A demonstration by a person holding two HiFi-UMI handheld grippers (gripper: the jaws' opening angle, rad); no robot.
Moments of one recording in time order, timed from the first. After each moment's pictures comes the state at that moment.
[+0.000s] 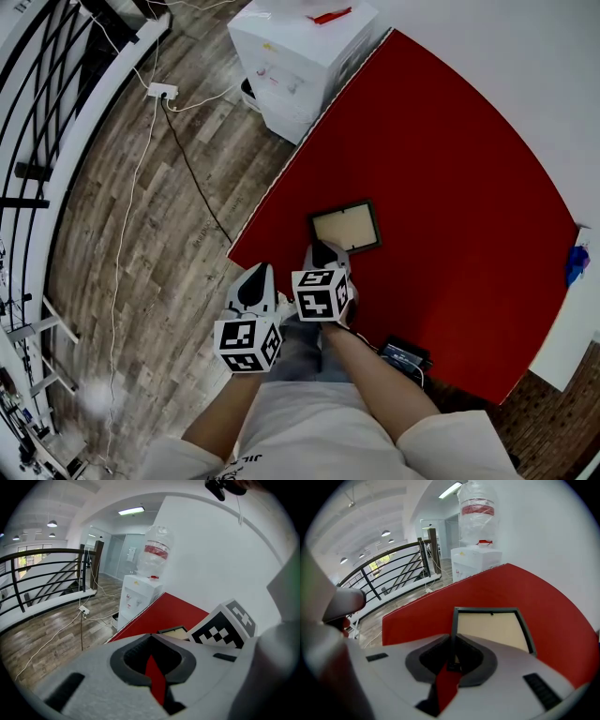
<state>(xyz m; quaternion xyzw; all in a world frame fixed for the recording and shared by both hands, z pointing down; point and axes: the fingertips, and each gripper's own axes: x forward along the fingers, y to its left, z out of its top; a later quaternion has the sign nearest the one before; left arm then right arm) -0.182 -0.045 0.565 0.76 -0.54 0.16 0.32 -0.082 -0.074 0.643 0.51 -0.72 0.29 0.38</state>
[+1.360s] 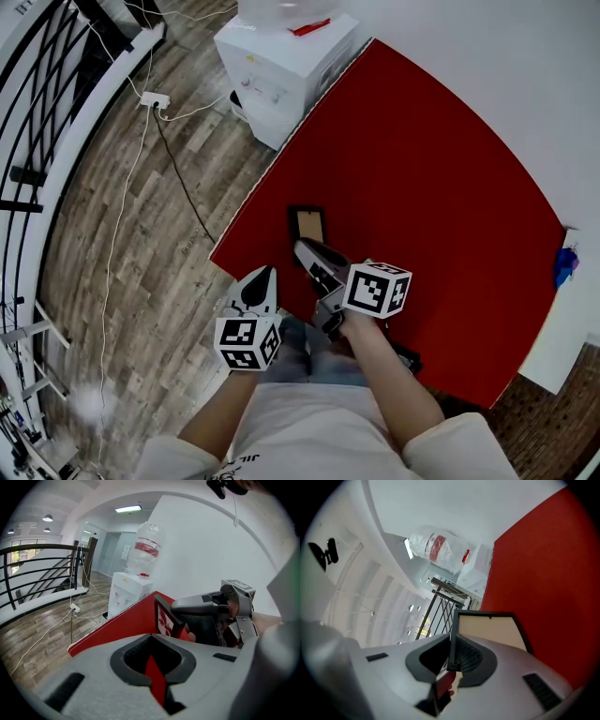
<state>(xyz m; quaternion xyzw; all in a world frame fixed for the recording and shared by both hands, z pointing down) -0.126 -0.040 0.562 0.78 -0.51 0.15 0.33 -0.066 -0.091 0.524 0.35 -0.75 0.57 -0.04</state>
